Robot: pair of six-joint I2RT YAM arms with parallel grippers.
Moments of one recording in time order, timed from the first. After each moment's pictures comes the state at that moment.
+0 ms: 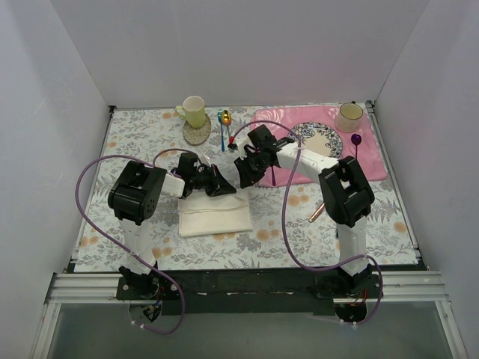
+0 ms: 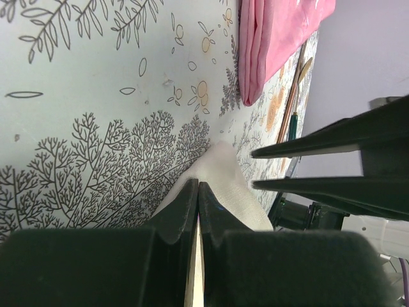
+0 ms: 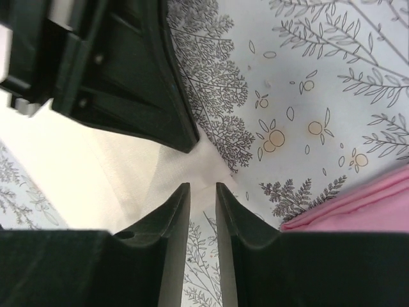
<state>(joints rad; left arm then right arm) -0.32 1.99 0.85 0.46 0.77 -0.81 0.64 2.03 1.51 -0.53 -0.46 -0.13</state>
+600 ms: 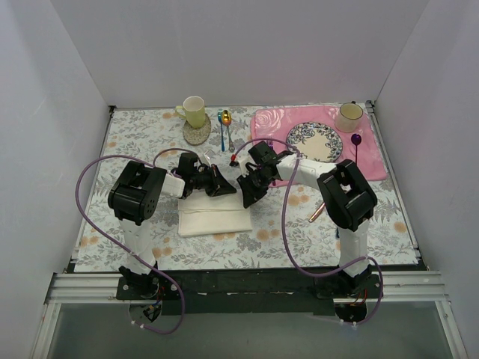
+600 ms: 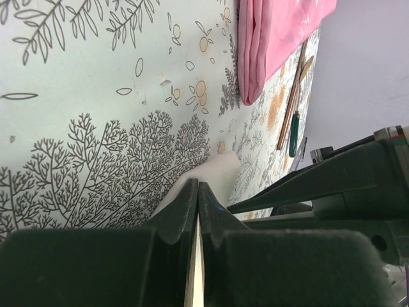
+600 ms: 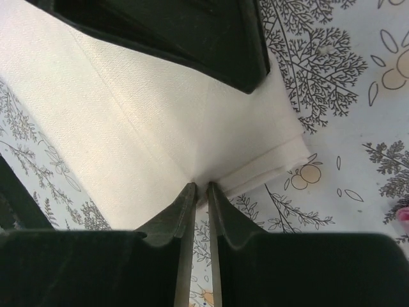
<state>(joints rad) -0.32 1.99 0.85 0.46 0.77 -0.80 0.67 1.98 1.33 -0.52 -0.54 -0.08</state>
